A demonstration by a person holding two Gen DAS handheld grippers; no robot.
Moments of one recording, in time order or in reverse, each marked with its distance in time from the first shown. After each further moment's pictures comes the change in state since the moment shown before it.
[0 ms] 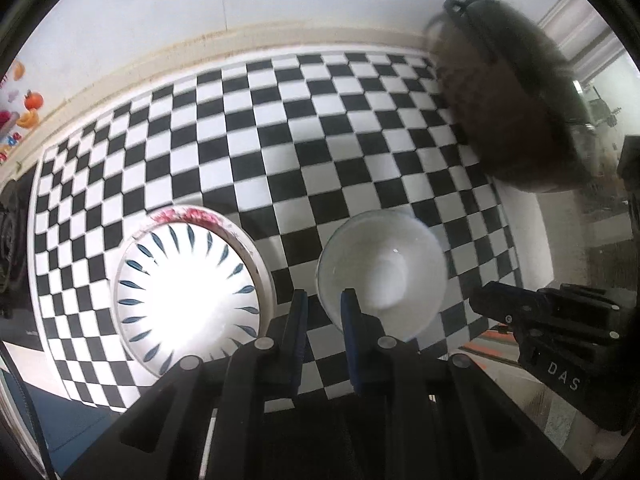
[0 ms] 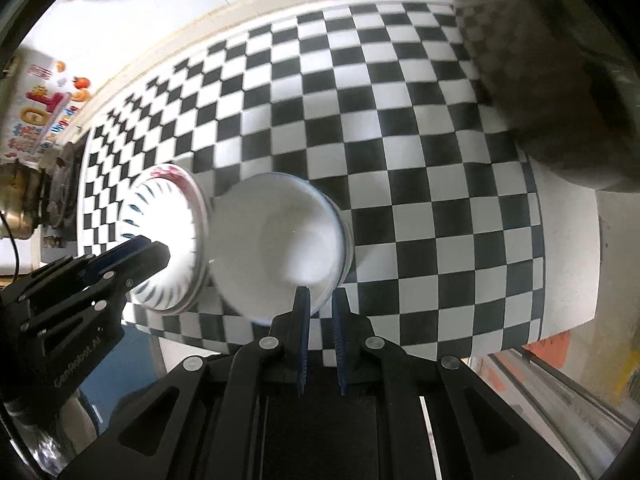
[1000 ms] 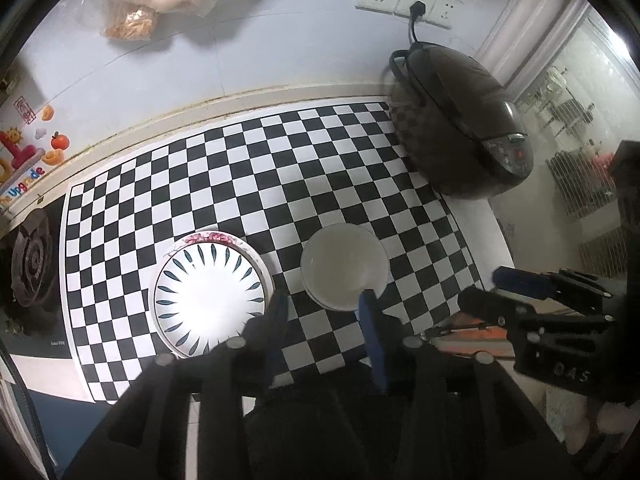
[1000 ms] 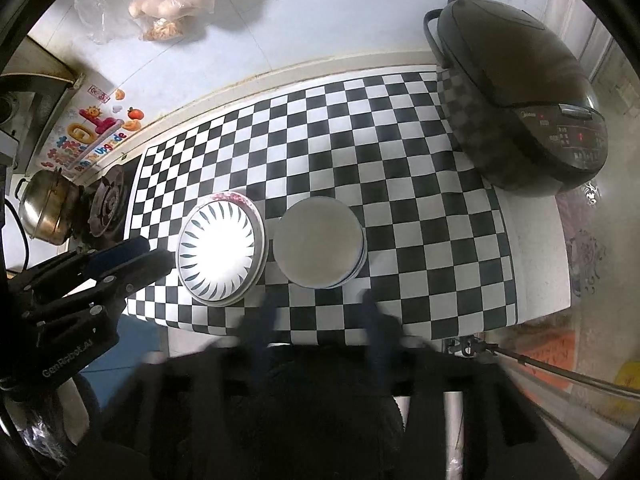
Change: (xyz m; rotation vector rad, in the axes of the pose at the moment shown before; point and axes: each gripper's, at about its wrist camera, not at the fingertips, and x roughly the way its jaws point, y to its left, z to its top) left arm -0.111 -0.017 -0.031 0.065 -0.137 -0.025; right arm -0.125 0.026 -0.068 -0.012 -0.194 0.031
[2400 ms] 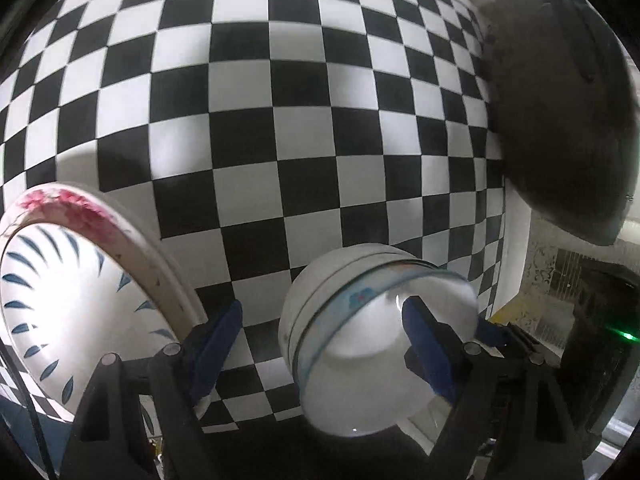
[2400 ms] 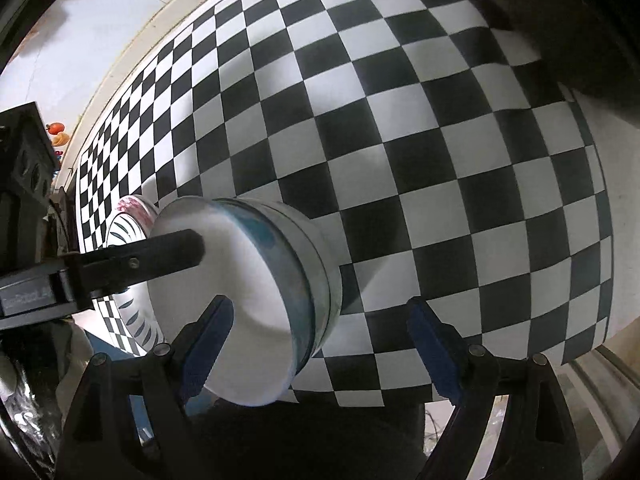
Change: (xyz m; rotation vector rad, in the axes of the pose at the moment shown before) left arm 0.249 0.052 0.062 -0.242 0.475 -0.240; right arm 0.243 -0.071 0.050 0.219 0.285 0.083
